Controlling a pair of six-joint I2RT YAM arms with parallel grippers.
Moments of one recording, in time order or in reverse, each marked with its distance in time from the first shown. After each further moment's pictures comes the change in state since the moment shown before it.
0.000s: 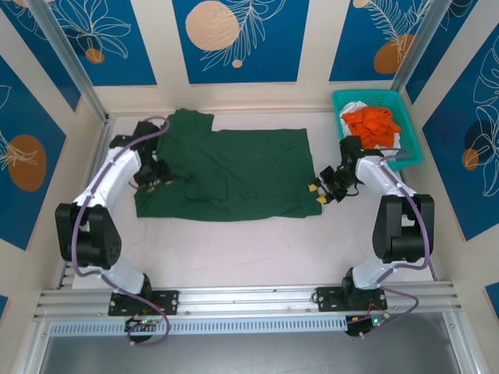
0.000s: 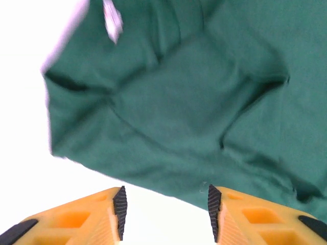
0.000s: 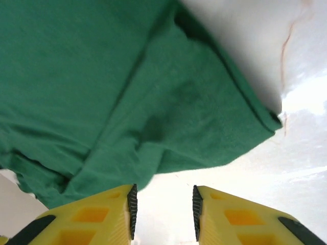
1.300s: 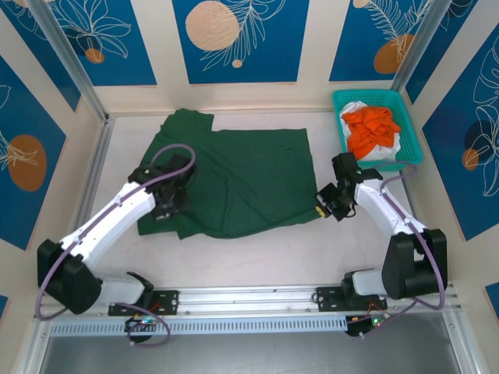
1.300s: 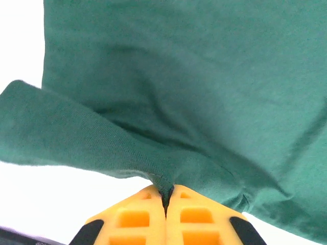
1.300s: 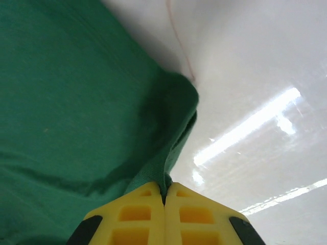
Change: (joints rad) left arm -0.398 -0.238 -0.115 -0.137 -0.247 -0.283; right arm 0.100 -0.237 -0.151 -0.026 0.256 0.180
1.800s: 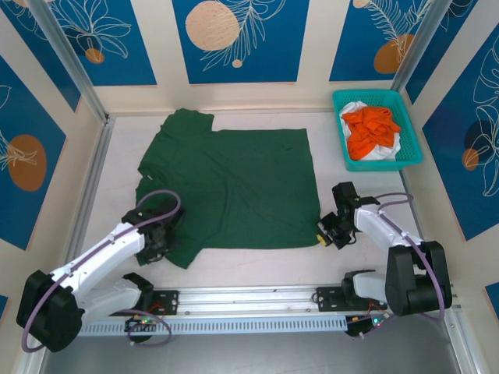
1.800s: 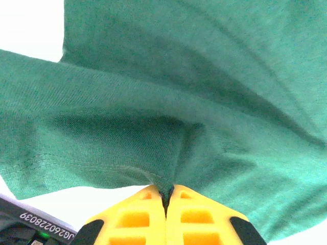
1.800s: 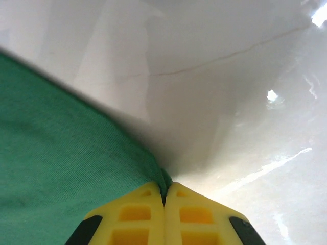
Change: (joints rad) left arm -0.023 -0.314 -0.529 0.096 0.059 -0.252; right arm -0.005 -0.138 -0.344 0.099 -0.034 0.042
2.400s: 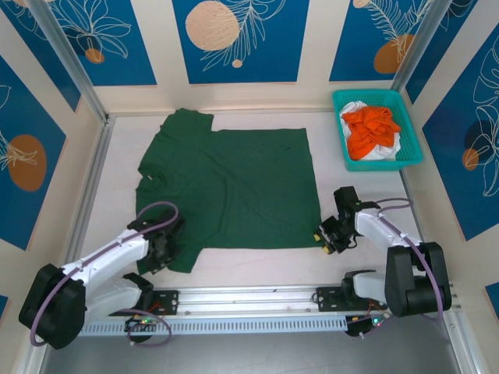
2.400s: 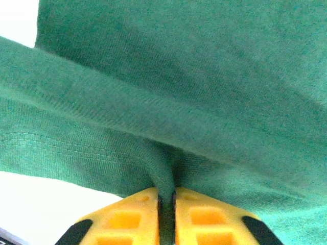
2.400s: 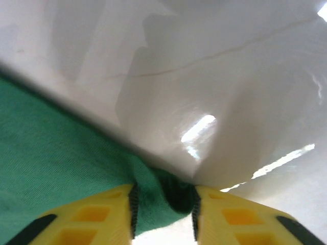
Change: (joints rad) left arm 0.022 0.031 -0.194 0.166 0.074 -0.129; right arm -0.025 -0.002 -0.071 0.045 -0.035 -0.004
